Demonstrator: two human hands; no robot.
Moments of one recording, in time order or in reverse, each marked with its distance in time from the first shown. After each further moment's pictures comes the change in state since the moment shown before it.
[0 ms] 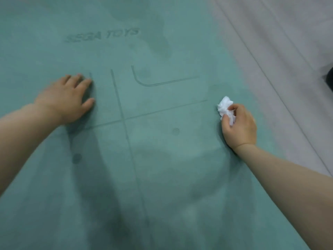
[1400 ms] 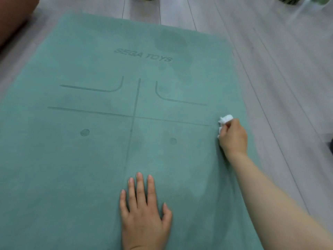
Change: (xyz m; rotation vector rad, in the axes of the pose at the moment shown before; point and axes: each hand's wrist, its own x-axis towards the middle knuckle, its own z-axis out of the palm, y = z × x) left_hand -0.235 0.332 0.087 -0.362 0.358 -0.536; right_hand 0.057 -0.018 0.002 -0.009 -0.060 -0.120
